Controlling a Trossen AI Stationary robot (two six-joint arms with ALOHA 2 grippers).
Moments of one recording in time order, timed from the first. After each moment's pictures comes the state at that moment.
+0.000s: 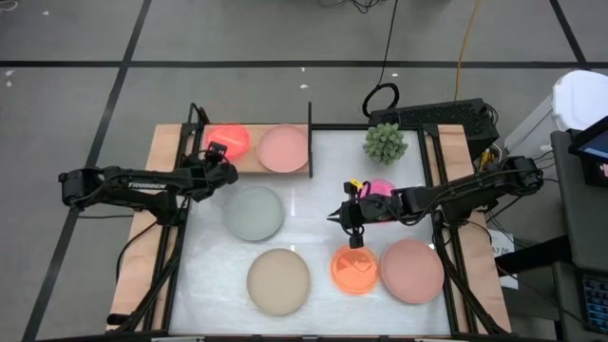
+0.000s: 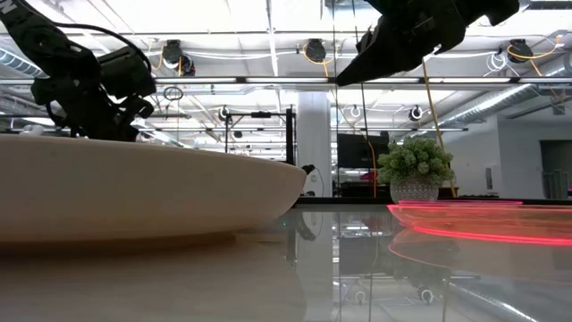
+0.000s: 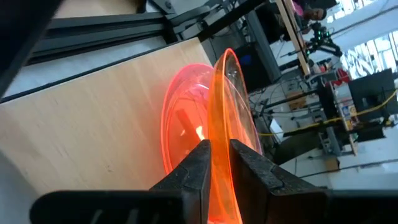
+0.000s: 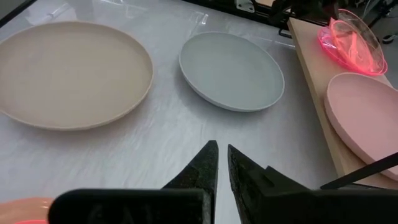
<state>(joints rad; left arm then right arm) 0.35 1.10 0.34 -0.23 -1.04 -2.02 0.17 1.33 0.76 0.01 0.18 -0.12</state>
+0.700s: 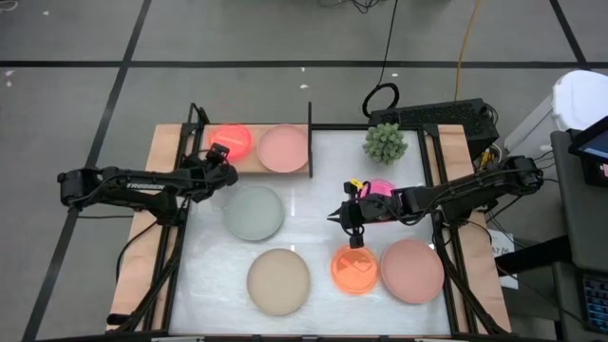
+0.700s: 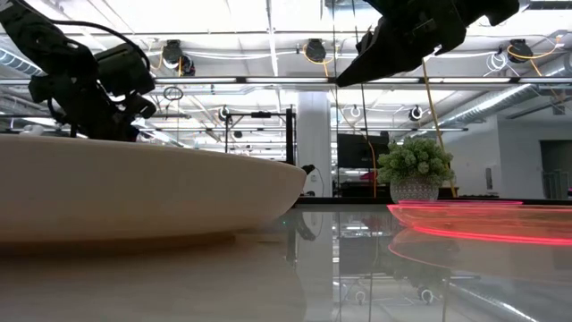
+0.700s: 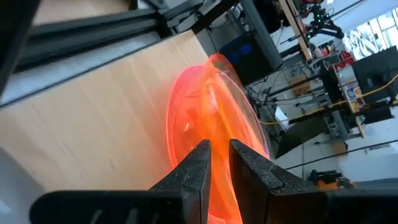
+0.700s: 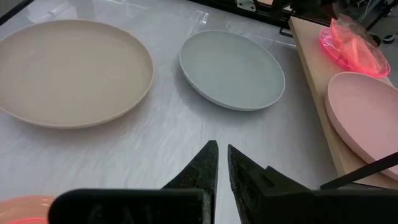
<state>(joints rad) 0.33 1.08 0.34 -0.25 -1.03 -1.95 0.17 1.33 0.76 0.01 0.18 -0.12</state>
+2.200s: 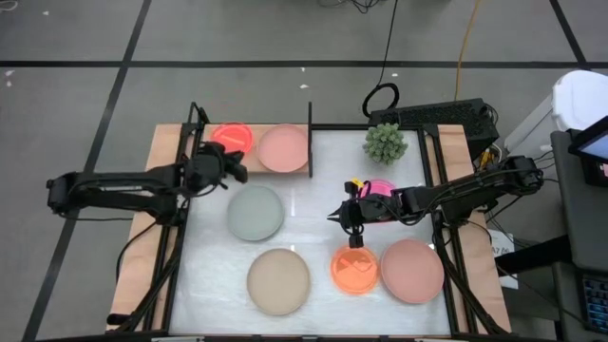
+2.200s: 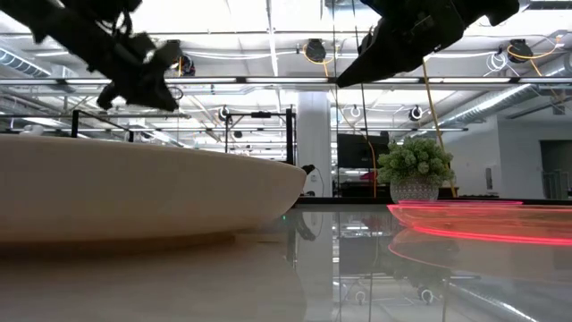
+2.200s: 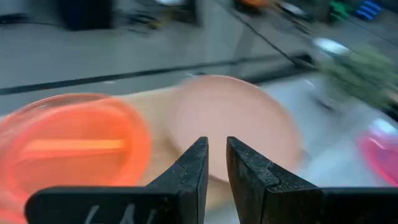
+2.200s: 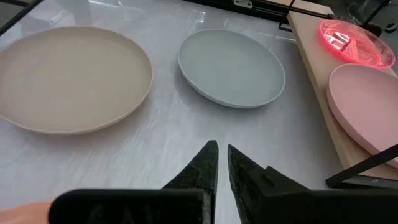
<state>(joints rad) 0.20 0.82 0.50 -0.18 -0.62 -0.59 0.17 1.33 0.76 0.01 0.18 -0.07</state>
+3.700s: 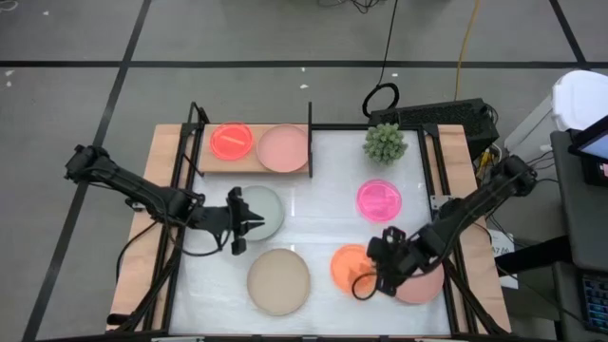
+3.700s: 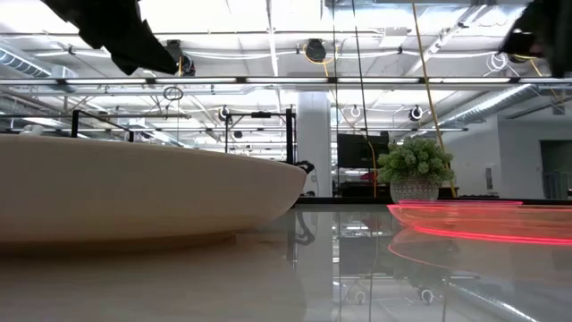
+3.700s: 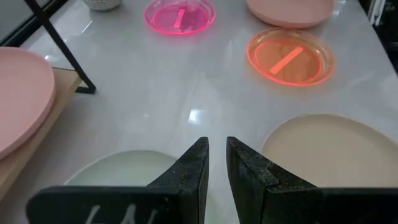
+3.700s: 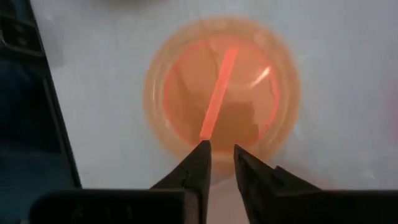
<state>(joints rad) -0.38 1.07 0.69 -0.27 -0.40 -0.34 0.64 1.39 1.03 -0.83 0.15 0.99</state>
